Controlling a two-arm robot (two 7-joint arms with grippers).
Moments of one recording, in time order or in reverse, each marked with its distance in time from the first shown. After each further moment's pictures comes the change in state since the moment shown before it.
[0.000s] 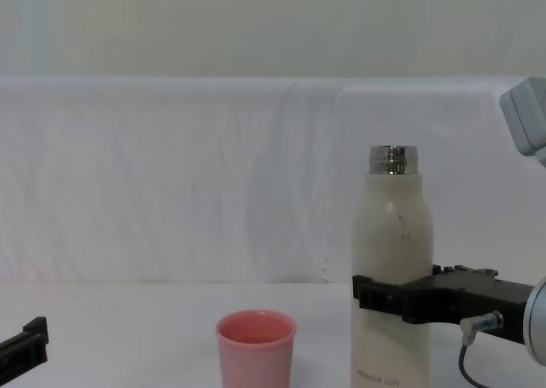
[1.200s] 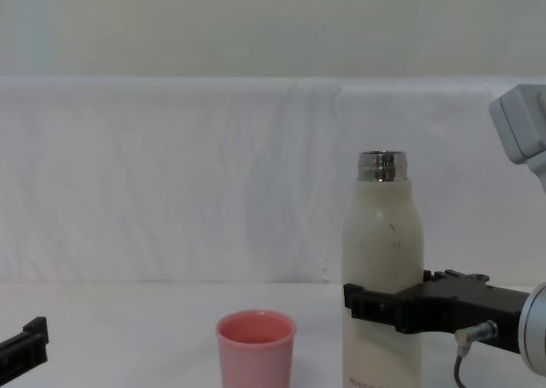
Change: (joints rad) left arm 0.000 0.000 0.000 0.000 0.000 0.000 0.000; right arm 0.012 0.051 -0.056 0.010 0.038 -0.023 -0.015
